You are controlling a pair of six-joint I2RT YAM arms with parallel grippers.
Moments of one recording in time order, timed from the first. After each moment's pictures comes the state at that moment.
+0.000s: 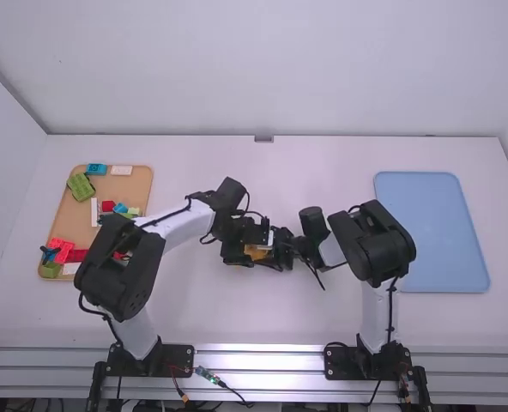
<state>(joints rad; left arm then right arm) -0.44 1.81 1.07 -0.62 0.48 1.12 0.39 2.11 0.65 0.65 -0.96 -0.75</state>
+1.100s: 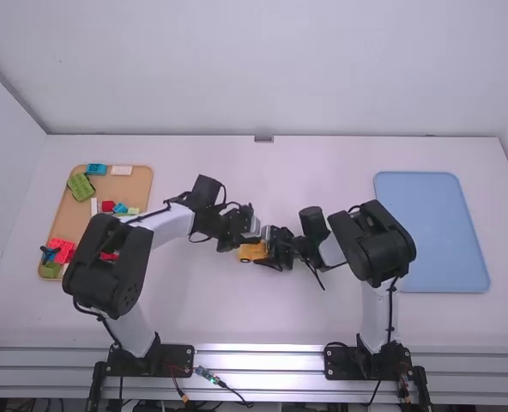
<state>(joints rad) -0.29 1.79 0.94 -0.34 0.90 1.14 0.40 2.11 0.65 0.65 -0.95 -0.74</state>
